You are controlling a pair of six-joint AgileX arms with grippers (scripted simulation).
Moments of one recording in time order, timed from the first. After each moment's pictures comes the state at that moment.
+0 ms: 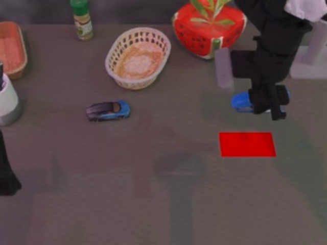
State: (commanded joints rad) left arm 0.00 0.00 0.00 0.00 0.00 0.00; right arm 0.40 2.12 1.83 -1.27 -0.01 -1.14
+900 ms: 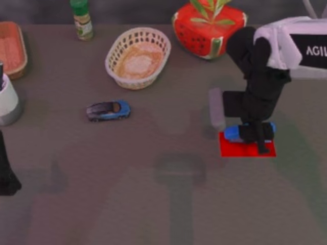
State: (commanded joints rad) left arm 0.00 0.00 0.00 0.00 0.00 0.00; right arm 0.40 2.21 1.57 -0.92 0.00 -1.14
